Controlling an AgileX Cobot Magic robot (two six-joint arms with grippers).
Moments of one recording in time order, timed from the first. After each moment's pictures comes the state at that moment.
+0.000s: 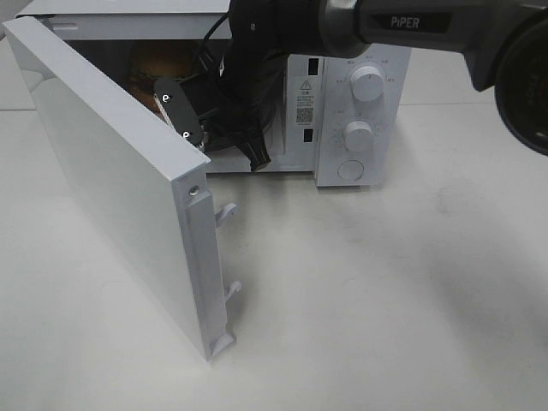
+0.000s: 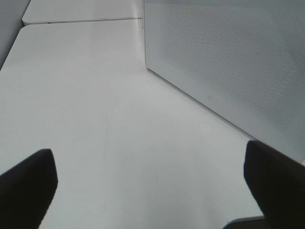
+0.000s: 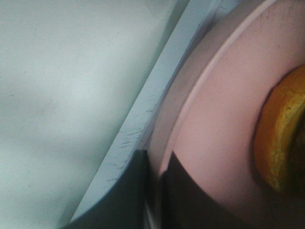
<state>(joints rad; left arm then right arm) 0.04 -0.01 -0.52 -0.14 1.09 0.12 0.65 2.33 -1.97 0.05 0.63 -1.50</state>
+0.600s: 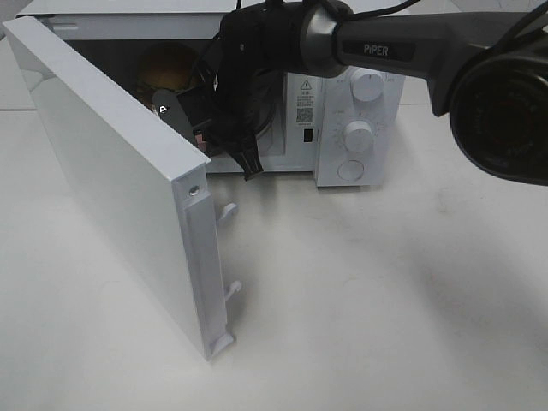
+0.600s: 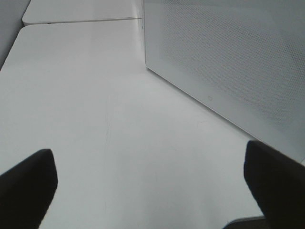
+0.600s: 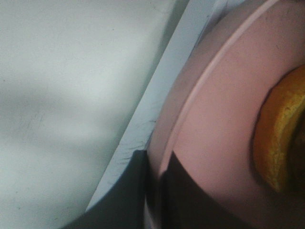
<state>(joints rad) 0.04 -0.01 -0.52 -0.14 1.09 0.12 0.65 2.42 -2.06 0.02 0.65 -1.45</state>
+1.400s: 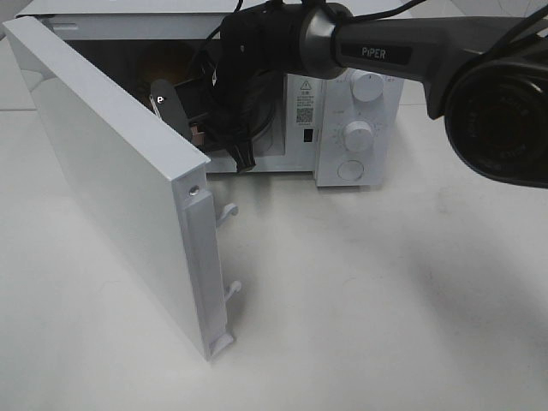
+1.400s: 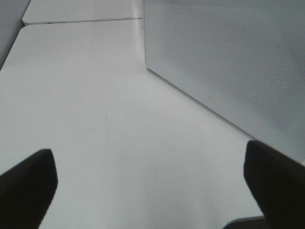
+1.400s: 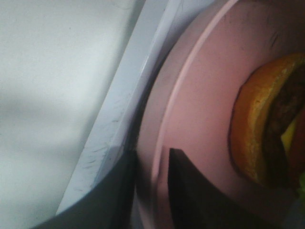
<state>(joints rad) 0.04 -0.01 -0.52 -0.14 1.09 0.12 0.64 2.44 -2.08 0.01 0.58 -1.40</state>
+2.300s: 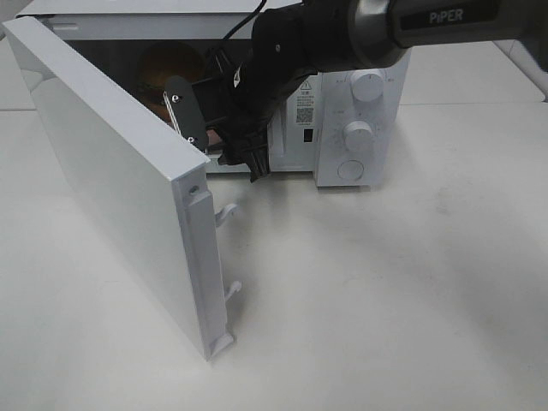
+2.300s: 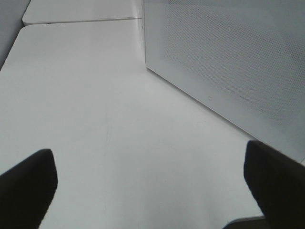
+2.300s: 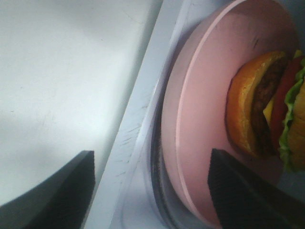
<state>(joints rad) 0.04 -0.01 -0.52 -0.14 1.09 0.12 0.64 2.20 -1.66 0.06 0.35 -1.40</state>
